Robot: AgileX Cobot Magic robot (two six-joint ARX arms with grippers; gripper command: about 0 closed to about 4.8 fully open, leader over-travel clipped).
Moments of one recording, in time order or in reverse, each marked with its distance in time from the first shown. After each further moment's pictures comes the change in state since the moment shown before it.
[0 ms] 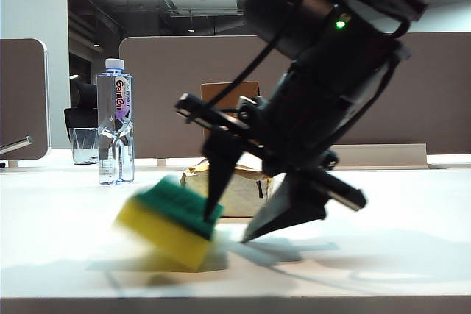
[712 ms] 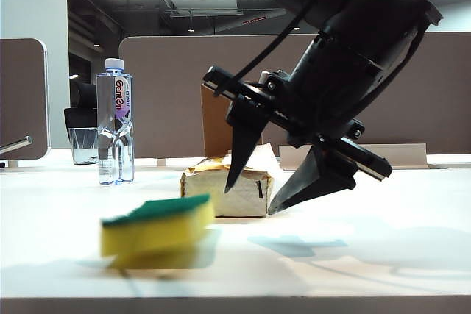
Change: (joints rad) left arm 0.000 0.000 0.000 0.000 0.000 0.000; right arm -0.035 -0.102 -0.007 -0.062 0.010 -0.037
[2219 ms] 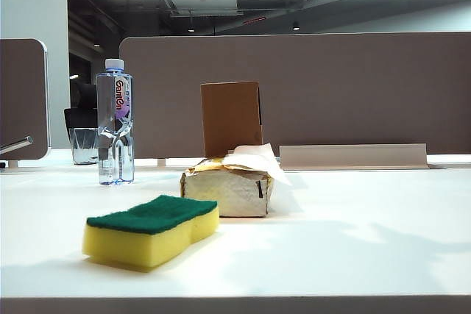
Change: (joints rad) left arm 0.000 0.000 0.000 -0.032 -0.036 0.001; right arm -0.527 -0.789 0.113 -0.548 0.134 -0.552
